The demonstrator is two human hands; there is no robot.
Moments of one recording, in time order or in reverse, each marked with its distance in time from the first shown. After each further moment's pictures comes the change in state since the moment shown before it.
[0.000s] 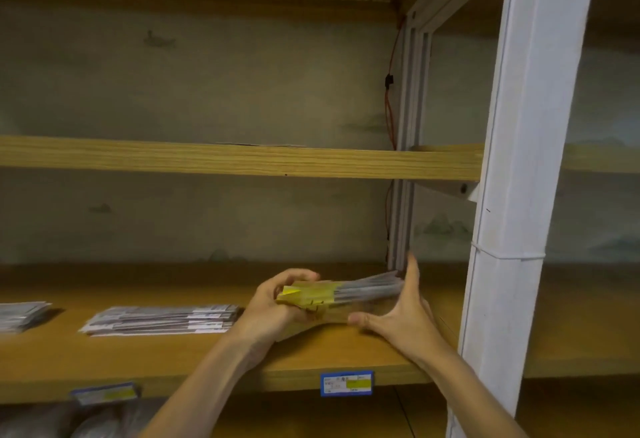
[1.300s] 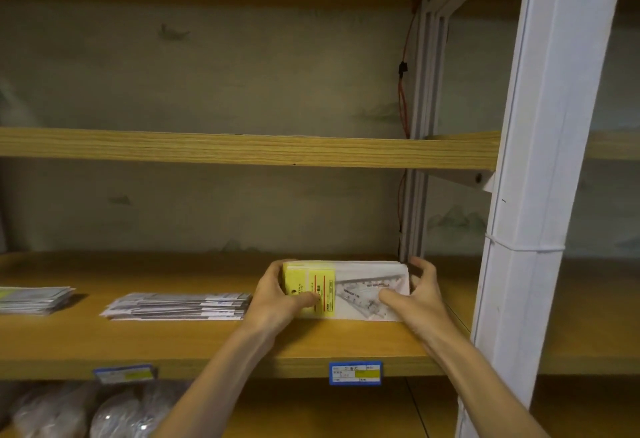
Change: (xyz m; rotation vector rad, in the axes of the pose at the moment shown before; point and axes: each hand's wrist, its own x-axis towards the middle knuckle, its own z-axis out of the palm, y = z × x) left_hand 0.013 -0.024 -0.004 0.133 0.304 -0.065; right_hand 0.013 0.004 0.004 0.349 0.090 0.133
